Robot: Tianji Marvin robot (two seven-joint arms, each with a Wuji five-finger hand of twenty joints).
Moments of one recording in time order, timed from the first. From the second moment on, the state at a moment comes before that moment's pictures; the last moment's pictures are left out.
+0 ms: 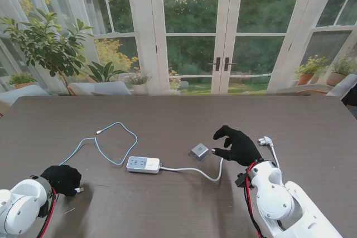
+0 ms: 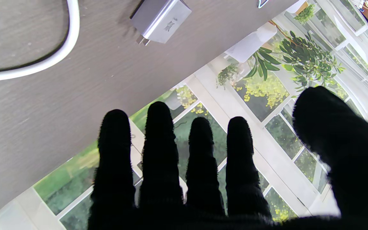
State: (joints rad) left arm 1.82 -1.00 -1.62 -1.66 1.06 -0.11 -0.41; right arm -1.60 -1.13 1.25 -1.60 -0.48 -0.07 -0.11; left_hand 0.77 -0.68 0.88 -0.21 0.89 0.04 0.86 0.47 1.17 0.12 0.34 0.98 0.84 0.24 0.74 0.68 0.32 0.25 1.23 0.65; right_hand 0.26 -0.73 1.18 -0.15 0.42 -0.02 1.16 0.28 0.58 0.05 0.55 0.37 0.77 0.16 0.28 1.22 0.46 0.32 0.86 0.54
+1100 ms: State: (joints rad) left arm 1.76 -1.04 -1.56 -1.59 0.60 -0.11 -0.27; right arm -1.60 -1.13 1.25 -1.59 -0.47 -0.06 -0.11; left_hand 0.75 -0.82 0.97 -0.25 1.01 0.04 0.85 0.43 1.36 0.09 0.27 0.72 1.22 0.23 0.79 0.43 0.84 0.31 1.35 0.40; right_hand 0.26 -0.72 1.18 -0.15 0.42 0.00 1.16 0.28 0.58 0.05 0.55 0.37 0.77 0.16 0.28 1.22 0.45 0.32 0.86 0.54
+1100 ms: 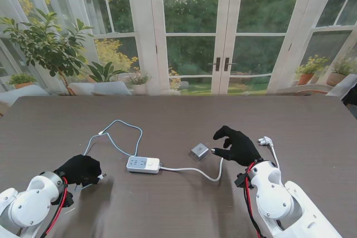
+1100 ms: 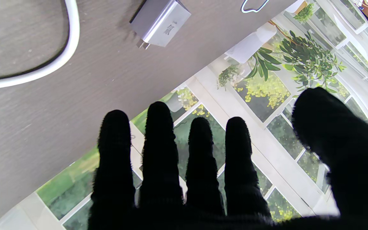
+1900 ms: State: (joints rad) left arm 1.76 -1.08 -1.51 -1.53 0.37 -0.09 -0.14; right arm -1.59 -1.14 1.24 -1.58 -0.45 -0.06 -0.11; left_hand 0.73 -0.82 0.98 -0.25 1.03 0.05 0.83 0.46 1.37 0.12 0.33 0.72 0.84 0.29 0.59 0.55 0.37 0.33 1.18 0.58; right_hand 0.26 -0.72 1.18 -0.14 0.39 0.02 1.16 0.28 0.58 0.06 0.55 0.37 0.77 0.17 0.28 1.22 0.45 0.32 0.86 0.54
